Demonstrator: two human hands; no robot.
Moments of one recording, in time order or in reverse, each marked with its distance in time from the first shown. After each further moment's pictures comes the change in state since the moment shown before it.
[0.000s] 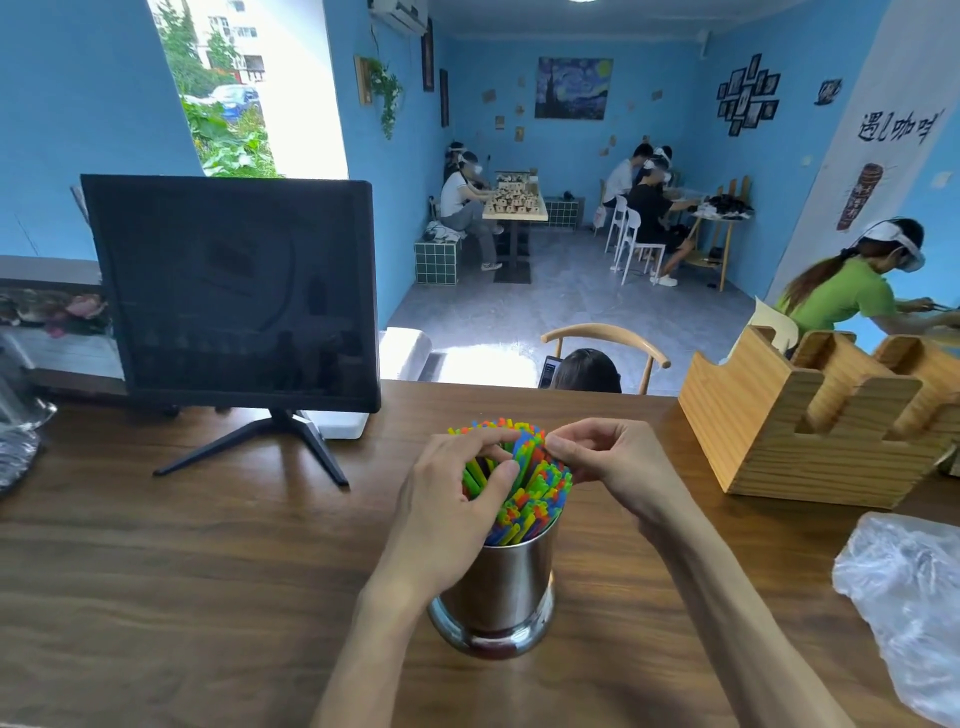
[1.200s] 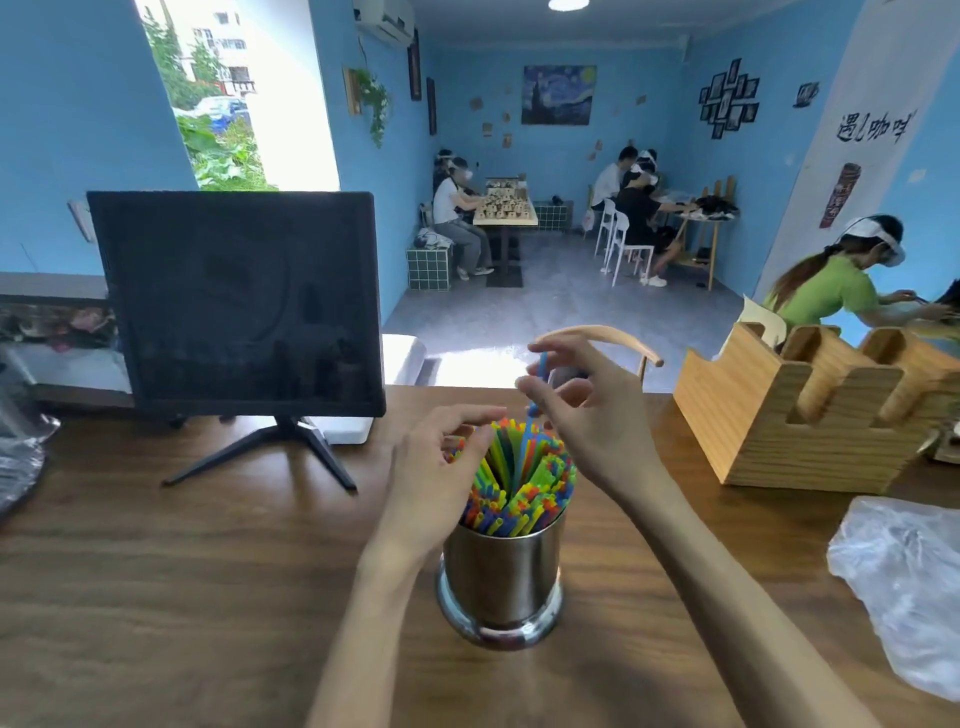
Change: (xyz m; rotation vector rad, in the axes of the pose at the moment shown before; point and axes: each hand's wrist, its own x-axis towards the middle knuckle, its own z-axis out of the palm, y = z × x) left_hand 0.019 -0.003 -0.019 -0.268 0.035 -0.045; right_hand 0.004 -0.042 0.037 -0.368 0.254 -0.620
